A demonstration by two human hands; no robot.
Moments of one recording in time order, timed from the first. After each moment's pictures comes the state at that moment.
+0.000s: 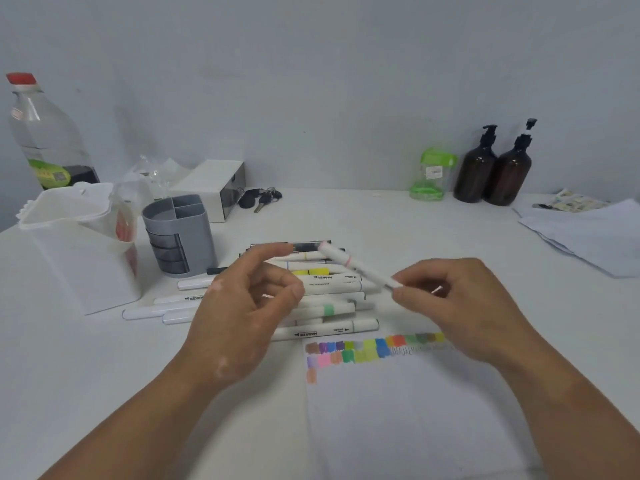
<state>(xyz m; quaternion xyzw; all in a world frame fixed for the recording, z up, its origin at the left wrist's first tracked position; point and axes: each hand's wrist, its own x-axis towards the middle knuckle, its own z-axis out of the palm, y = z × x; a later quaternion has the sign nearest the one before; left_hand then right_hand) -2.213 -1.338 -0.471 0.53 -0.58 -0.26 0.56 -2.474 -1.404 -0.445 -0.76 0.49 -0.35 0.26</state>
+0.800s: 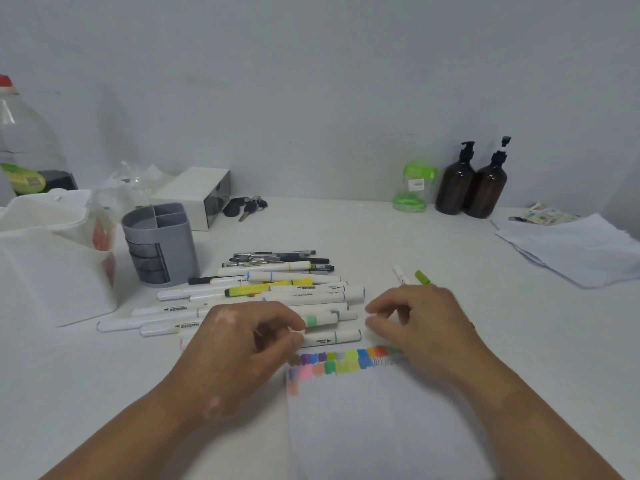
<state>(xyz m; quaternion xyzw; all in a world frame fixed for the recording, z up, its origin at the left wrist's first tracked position) -2.222 -1.325 -0.475 0.58 -0.68 -0.16 0.41 -2.467 -1.411 -0.463 -0.77 0.54 -0.29 0.17</state>
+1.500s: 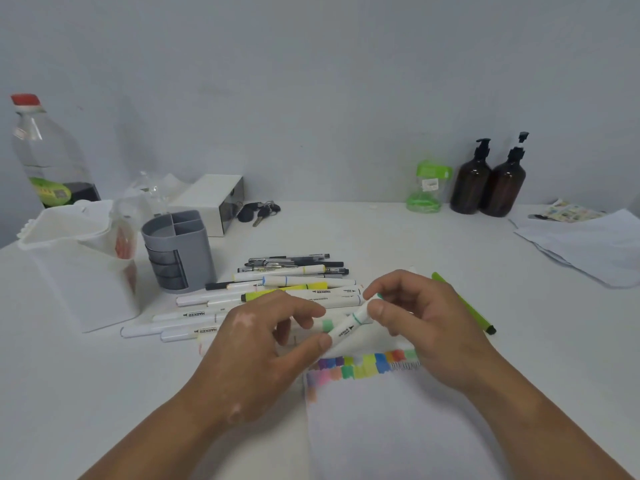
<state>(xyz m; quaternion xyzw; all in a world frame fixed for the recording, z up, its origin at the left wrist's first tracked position) -2.226 -1.324 -0.466 0.56 -0.70 -0.11 0.43 -2.450 -1.398 -0.456 -0.73 0.36 -0.40 0.42</state>
